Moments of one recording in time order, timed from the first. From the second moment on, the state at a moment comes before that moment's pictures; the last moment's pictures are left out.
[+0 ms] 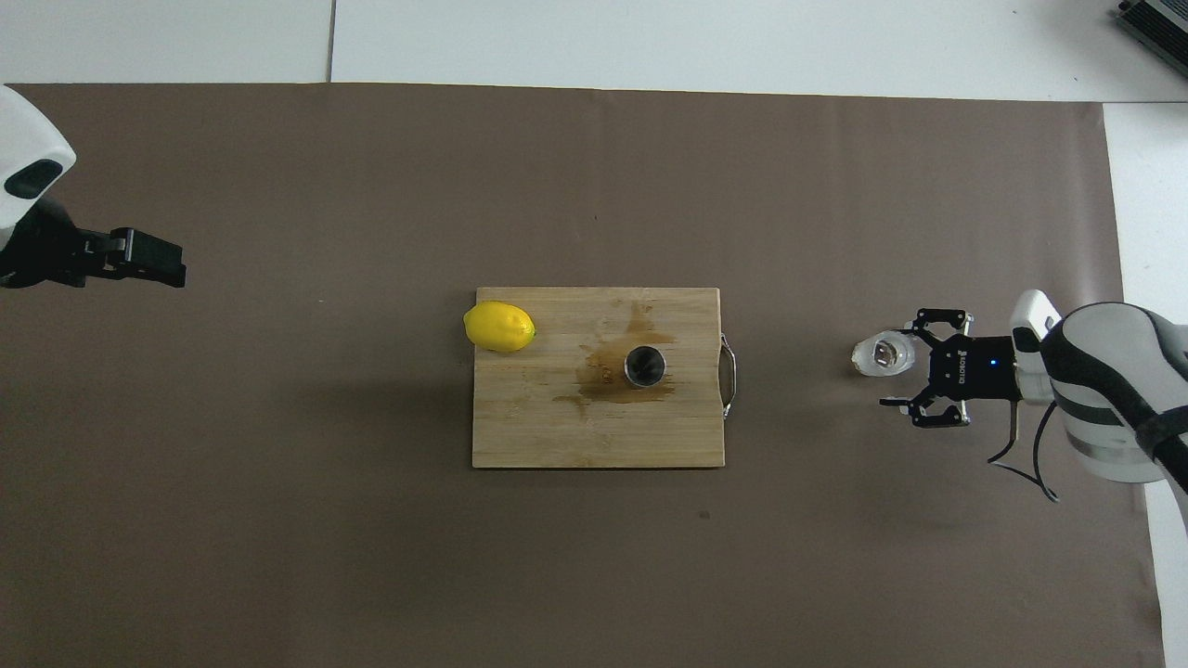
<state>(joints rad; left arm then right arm) 0.11 0.04 -0.16 -1.66 0.00 1.76 0.04 -0.22 0.27 -0.03 -2.20 0.88 2.15 -2.33</state>
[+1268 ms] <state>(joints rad) 0.11 0.04 -0.15 -1.67 0.00 1.80 0.03 -0.22 0.27 -0.02 -2.19 0.88 2.13 -2.34</state>
